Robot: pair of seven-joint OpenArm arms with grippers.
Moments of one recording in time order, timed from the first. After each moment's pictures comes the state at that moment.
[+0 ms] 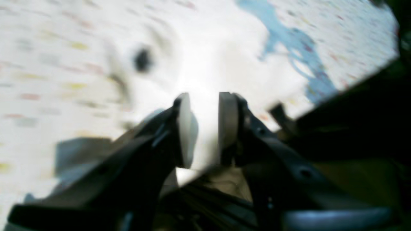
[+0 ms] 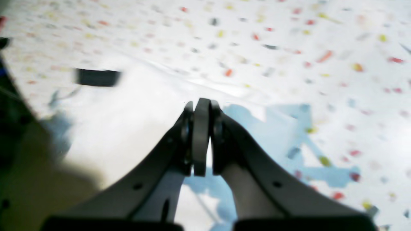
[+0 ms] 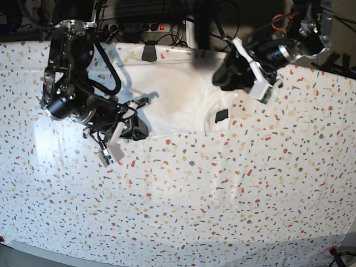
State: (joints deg) left arm 25.0 -12.7 4.3 116.1 -36.7 -29.3 44.3; right arm -0.5 8.5 7.1 105.0 30.6 34.2 -62.2
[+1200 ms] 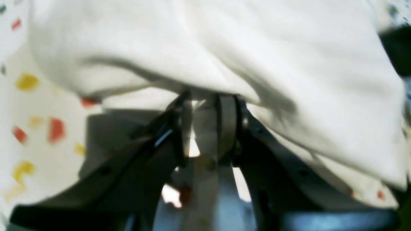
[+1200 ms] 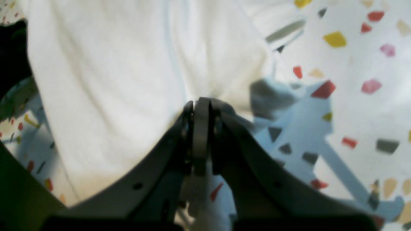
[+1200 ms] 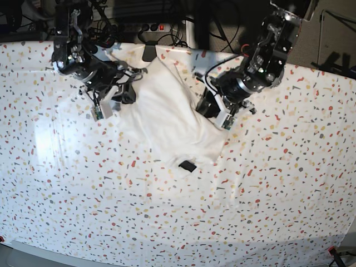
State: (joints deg) left arm 2.8 -10.2 20.0 80.6 -16.9 -15.8 22.3; right arm -14.3 10.3 7.2 94.1 21.8 34.2 -40.7
